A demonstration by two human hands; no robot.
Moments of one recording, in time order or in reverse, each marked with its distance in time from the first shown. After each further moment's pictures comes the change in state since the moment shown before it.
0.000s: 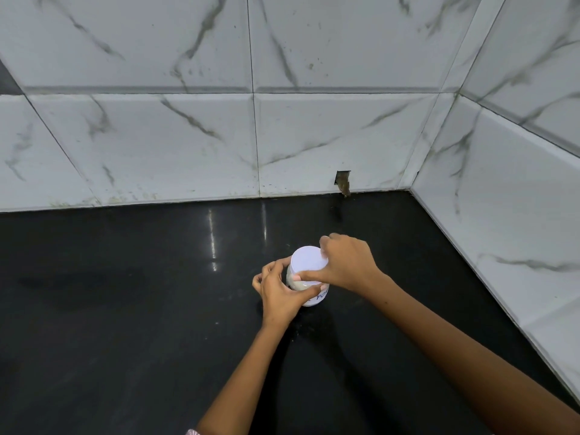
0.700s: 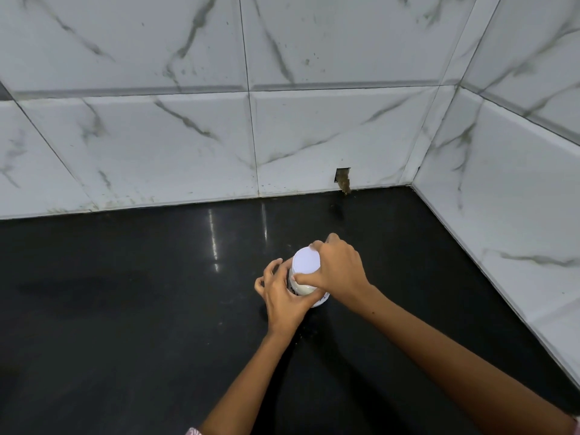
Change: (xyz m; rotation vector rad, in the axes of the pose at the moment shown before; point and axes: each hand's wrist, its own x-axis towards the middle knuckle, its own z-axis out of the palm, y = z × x) left_hand -0.004 -0.004 0.006 0.081 0.051 0.078; right_hand -0.003 -0.020 0.018 0.179 0.057 0.114
